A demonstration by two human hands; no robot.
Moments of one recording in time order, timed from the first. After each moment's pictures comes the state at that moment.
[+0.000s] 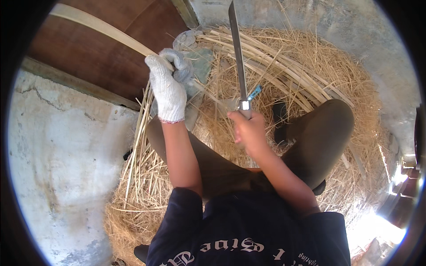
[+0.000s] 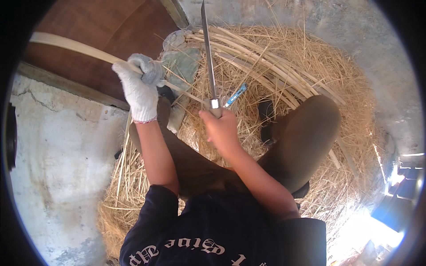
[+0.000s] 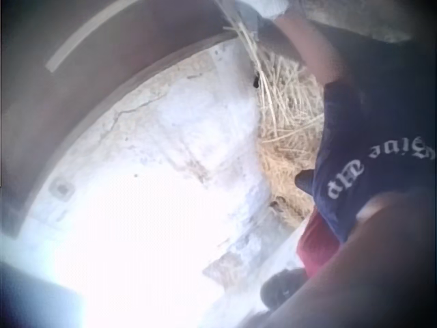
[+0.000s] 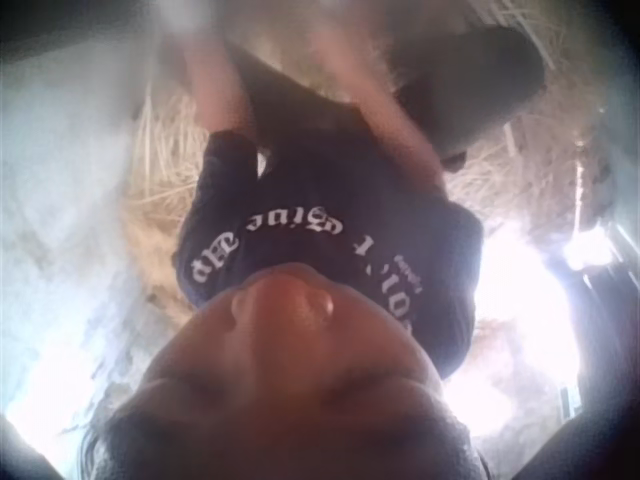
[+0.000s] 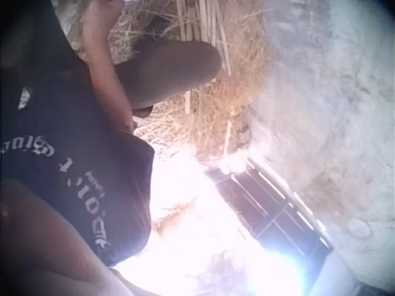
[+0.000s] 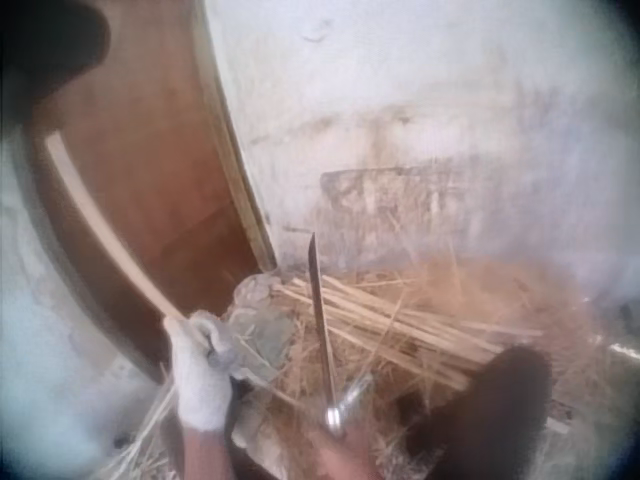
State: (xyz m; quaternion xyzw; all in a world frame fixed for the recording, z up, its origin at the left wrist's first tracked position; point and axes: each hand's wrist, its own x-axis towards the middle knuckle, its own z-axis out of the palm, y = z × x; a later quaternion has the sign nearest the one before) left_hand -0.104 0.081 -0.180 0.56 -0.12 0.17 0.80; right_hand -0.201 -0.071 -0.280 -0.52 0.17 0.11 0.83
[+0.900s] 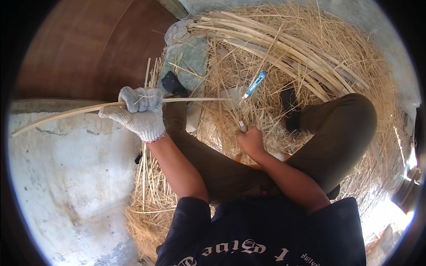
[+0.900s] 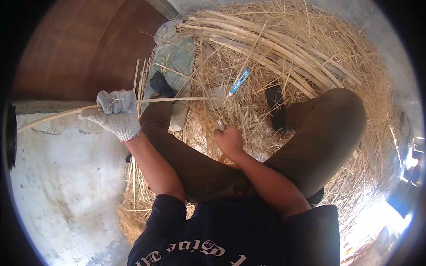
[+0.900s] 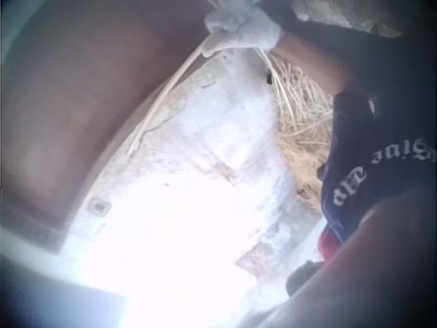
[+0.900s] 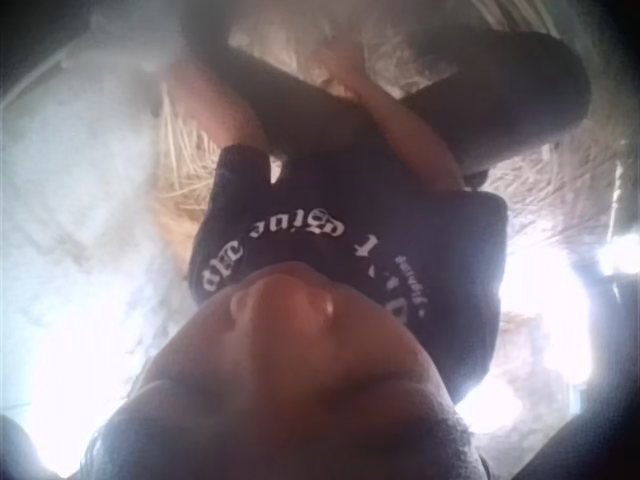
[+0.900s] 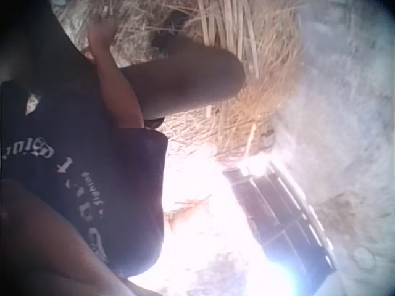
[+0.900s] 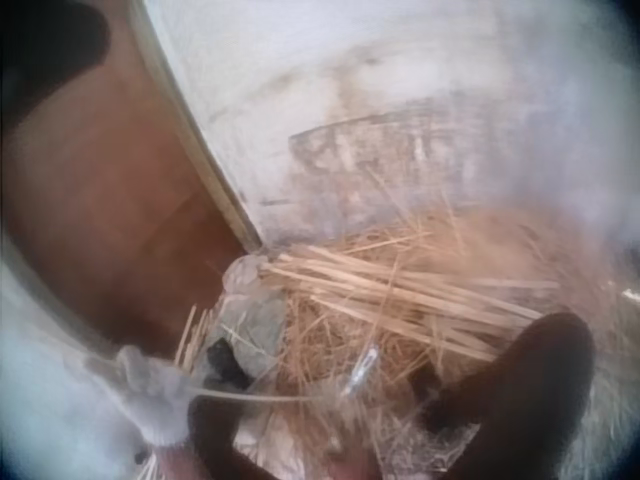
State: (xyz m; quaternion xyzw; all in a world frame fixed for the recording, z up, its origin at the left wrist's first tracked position) left_hand -0.086 0.152 -0.223 0.40 -0.13 0.13 0.90; right_hand -0.214 -0.054 -0.428 -0.76 0.21 0.16 0.60
